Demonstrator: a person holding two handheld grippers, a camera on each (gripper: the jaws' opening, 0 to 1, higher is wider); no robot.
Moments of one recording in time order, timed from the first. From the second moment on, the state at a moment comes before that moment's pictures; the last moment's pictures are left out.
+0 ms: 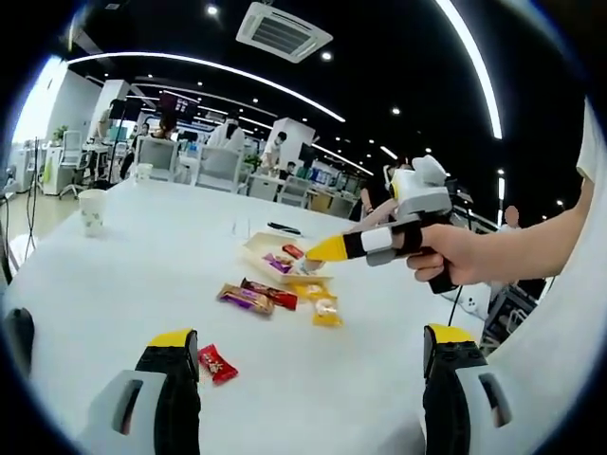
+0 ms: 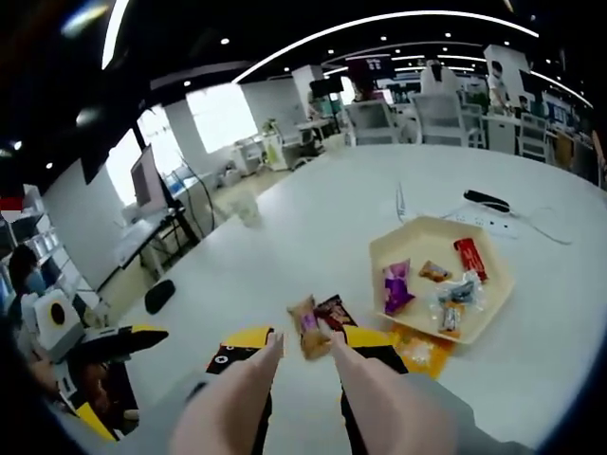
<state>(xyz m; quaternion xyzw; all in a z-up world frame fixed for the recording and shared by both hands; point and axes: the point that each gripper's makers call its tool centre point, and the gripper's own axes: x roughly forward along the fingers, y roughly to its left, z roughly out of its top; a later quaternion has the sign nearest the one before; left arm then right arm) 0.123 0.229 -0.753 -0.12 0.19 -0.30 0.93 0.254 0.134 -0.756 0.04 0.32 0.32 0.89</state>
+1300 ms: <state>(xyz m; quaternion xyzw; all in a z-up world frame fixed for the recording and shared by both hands) 0.121 0.271 -0.764 -0.12 0.18 -0.26 0.94 0.239 0.202 -0.770 0.01 0.34 0.36 0.87</state>
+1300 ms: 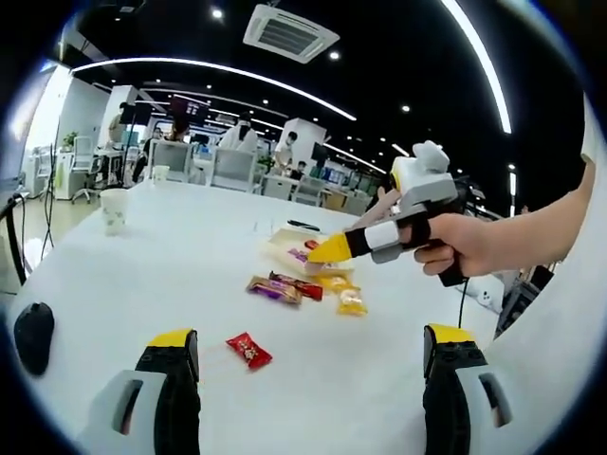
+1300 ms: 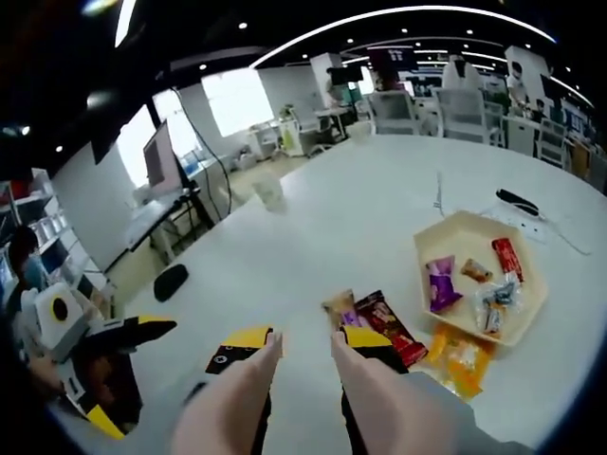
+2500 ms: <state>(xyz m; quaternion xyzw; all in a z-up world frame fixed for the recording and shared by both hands) 0.121 0.269 -0.758 -0.10 0.17 -0.29 0.94 0.196 0.259 -0.788 0.02 0.36 0.41 0.84</state>
